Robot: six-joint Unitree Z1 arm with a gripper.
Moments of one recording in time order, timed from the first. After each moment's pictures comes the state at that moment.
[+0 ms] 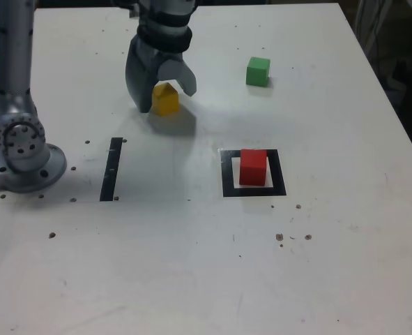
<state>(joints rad) 0.53 1.92 -1.16 1.09 0.16 0.01</state>
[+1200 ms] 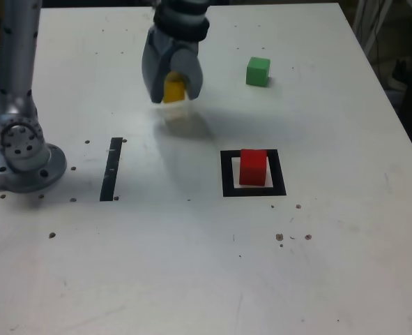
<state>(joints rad) 0.42 1.91 -1.37 1.26 0.16 0.11</state>
